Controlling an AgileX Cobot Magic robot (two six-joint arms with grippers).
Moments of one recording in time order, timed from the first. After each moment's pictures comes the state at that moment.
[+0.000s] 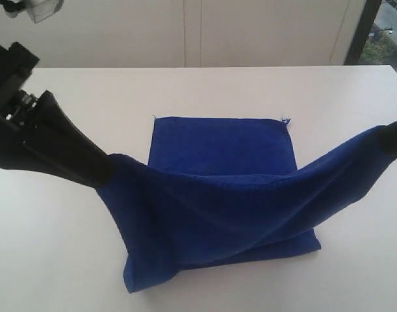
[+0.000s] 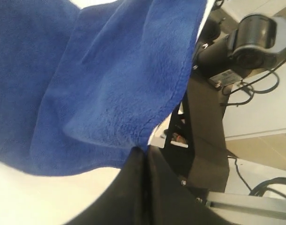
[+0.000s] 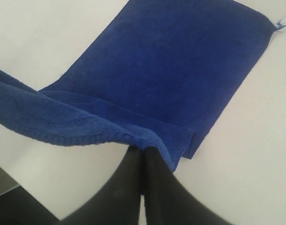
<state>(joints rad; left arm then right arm) -0.48 1.14 -1.12 -0.76 1.31 0.59 0.13 0.87 -1.03 0.43 1.22 -0.45</state>
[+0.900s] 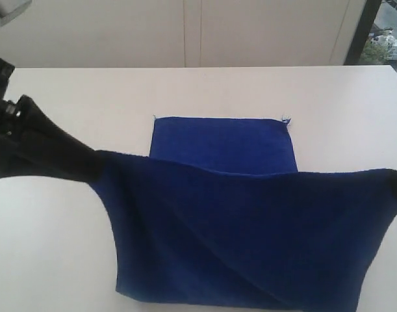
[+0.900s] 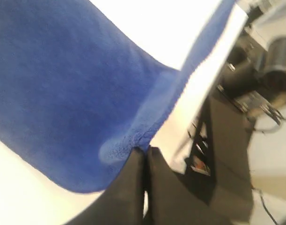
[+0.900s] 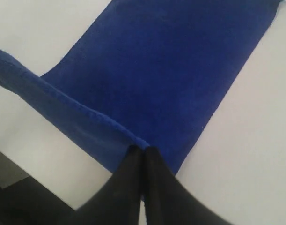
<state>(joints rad) -0.48 1.03 -1.01 -0.73 1.14 0.53 0.13 0.77 -0.89 0.42 1.22 -0.41</state>
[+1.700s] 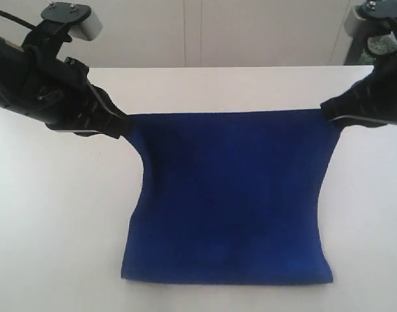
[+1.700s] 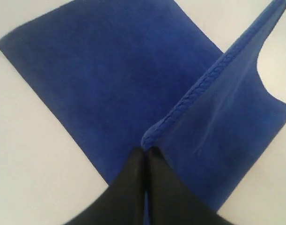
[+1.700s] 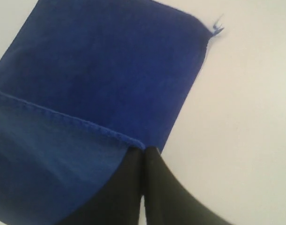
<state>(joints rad) -0.48 1.33 -1.00 -0.60 0.67 0.61 0.13 1.28 -0.99 0.33 0.78 -0.41</state>
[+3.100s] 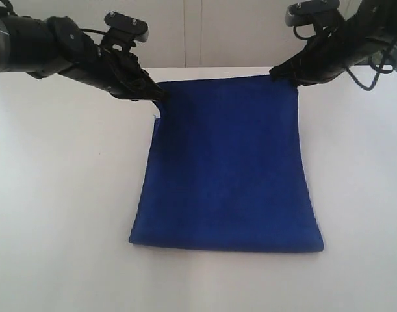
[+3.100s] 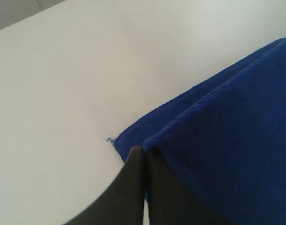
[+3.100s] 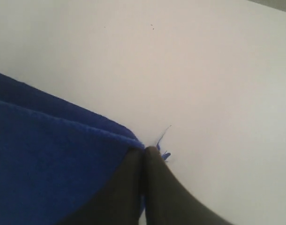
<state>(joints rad) -0.42 1.96 -1.43 -0.55 0.30 0.67 0.13 1.95 -1.47 0.27 0.49 -0.41</state>
